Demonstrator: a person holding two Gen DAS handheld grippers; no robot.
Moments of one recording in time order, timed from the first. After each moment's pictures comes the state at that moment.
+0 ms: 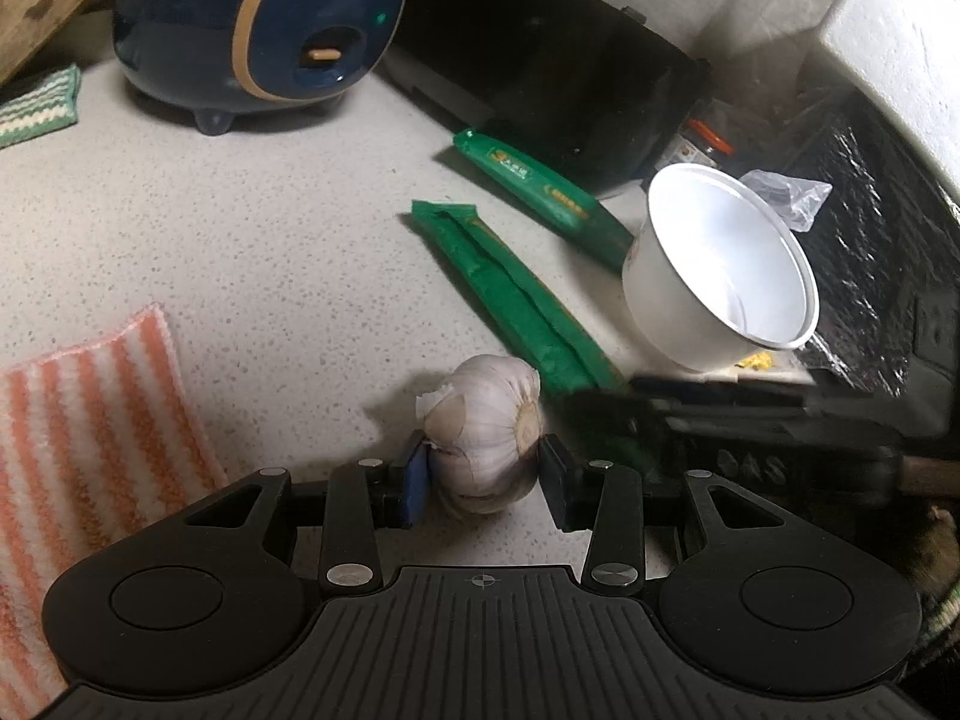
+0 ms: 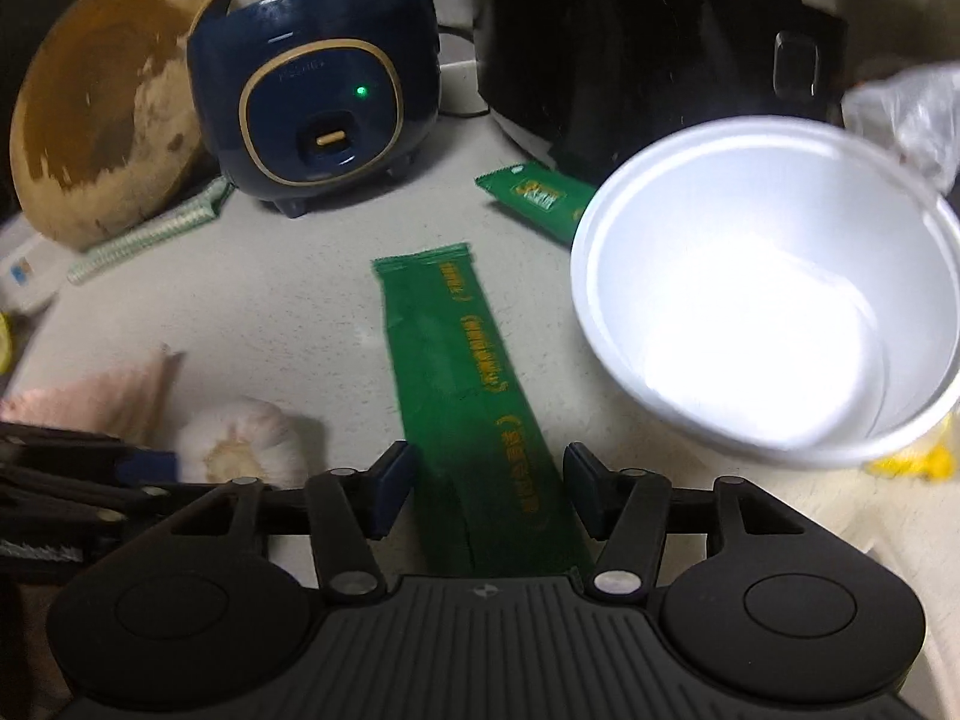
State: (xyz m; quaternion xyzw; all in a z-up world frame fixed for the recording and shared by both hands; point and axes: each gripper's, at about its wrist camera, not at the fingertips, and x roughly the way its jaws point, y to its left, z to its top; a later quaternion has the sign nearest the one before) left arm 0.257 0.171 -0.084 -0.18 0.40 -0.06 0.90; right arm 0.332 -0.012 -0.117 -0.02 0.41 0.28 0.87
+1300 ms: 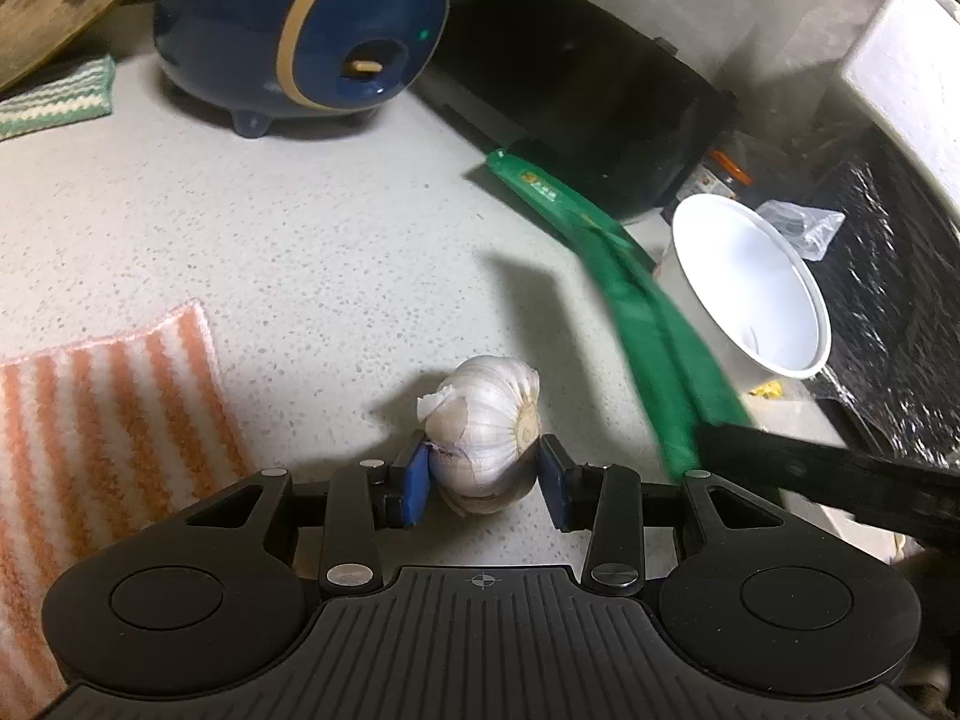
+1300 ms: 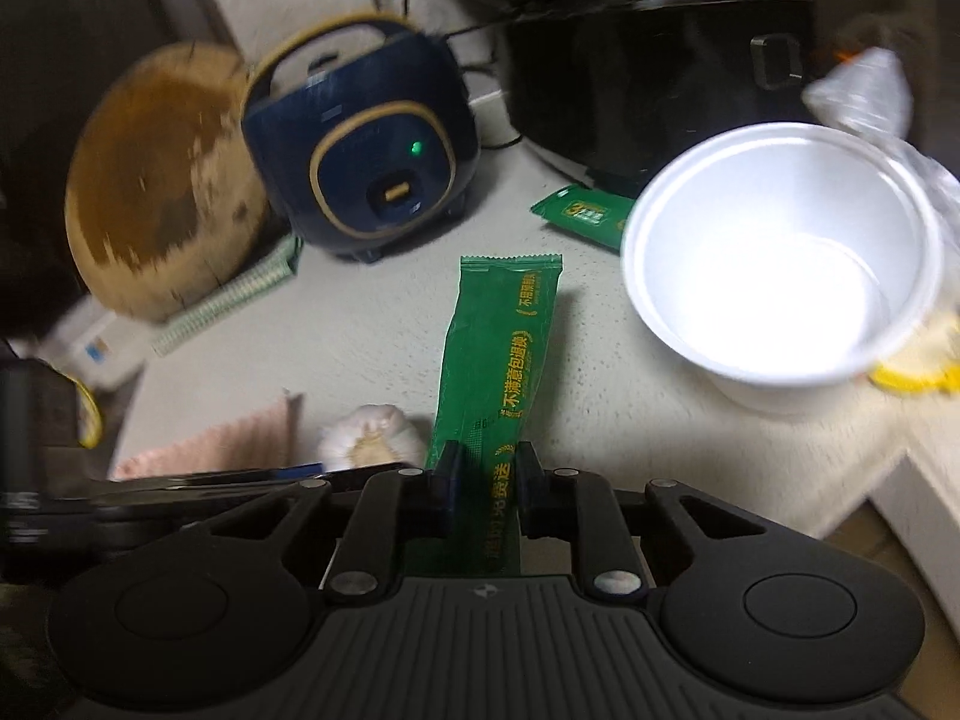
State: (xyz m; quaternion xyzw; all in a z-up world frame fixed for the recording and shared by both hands) left arm 0.250 0.183 -0.084 -0.20 0.38 -0.04 0.90; right arm 0.282 -0.034 -0.082 0.07 0.40 0.28 0.87
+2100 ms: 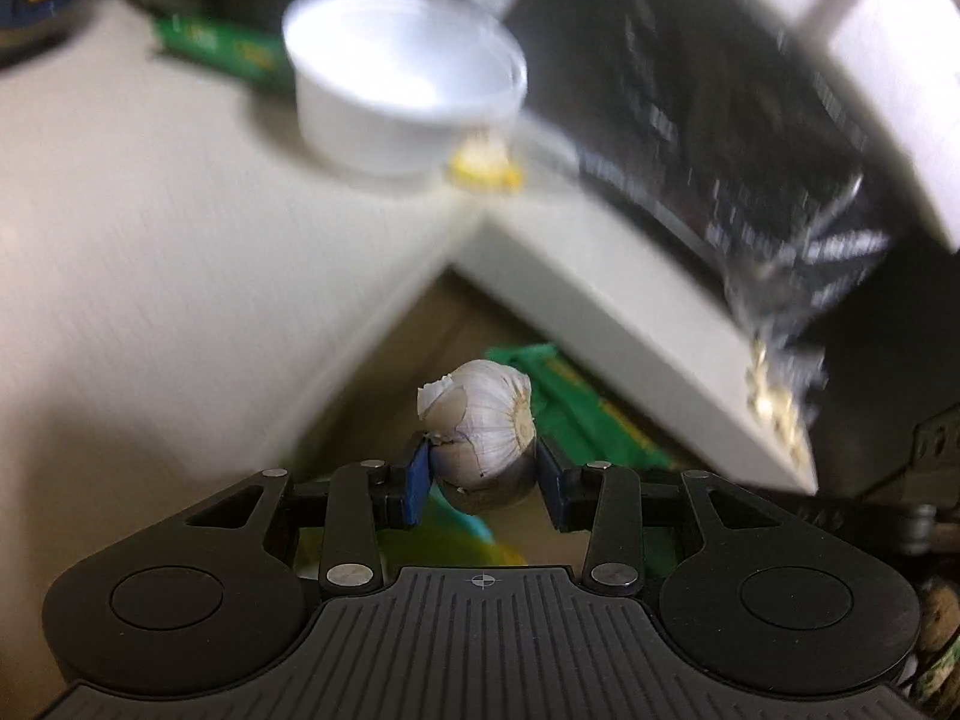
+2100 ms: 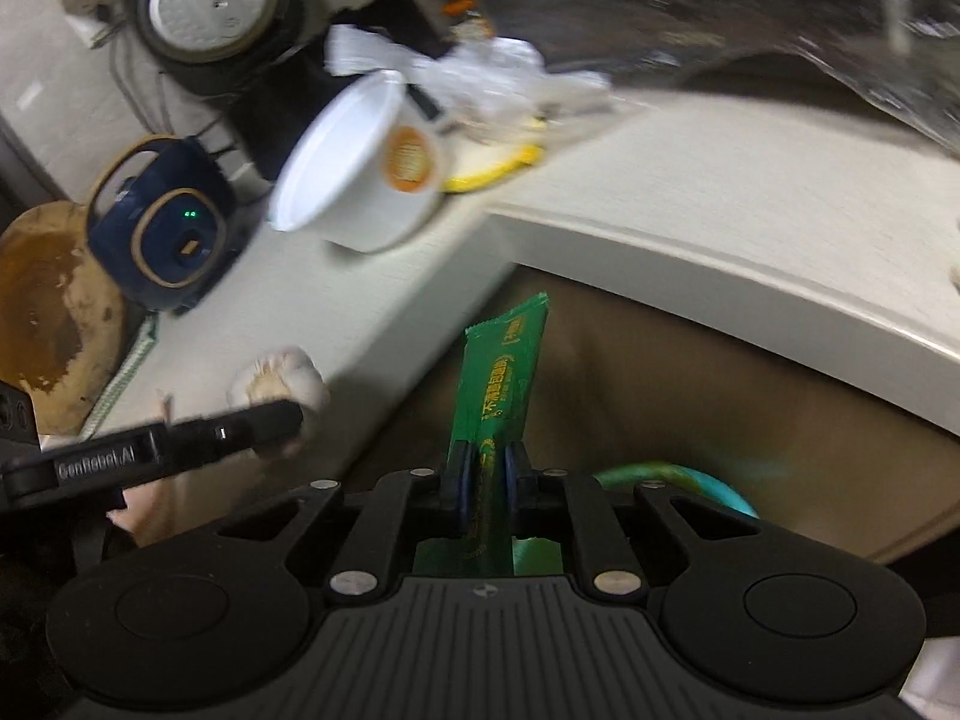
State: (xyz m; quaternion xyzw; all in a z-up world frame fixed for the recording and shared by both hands) left arm 0.207 0.026 -0.104 -0.15 0.45 -0.22 0.85; right arm 0.161 -0.214 -0.133 0.21 0.43 0.09 0.87
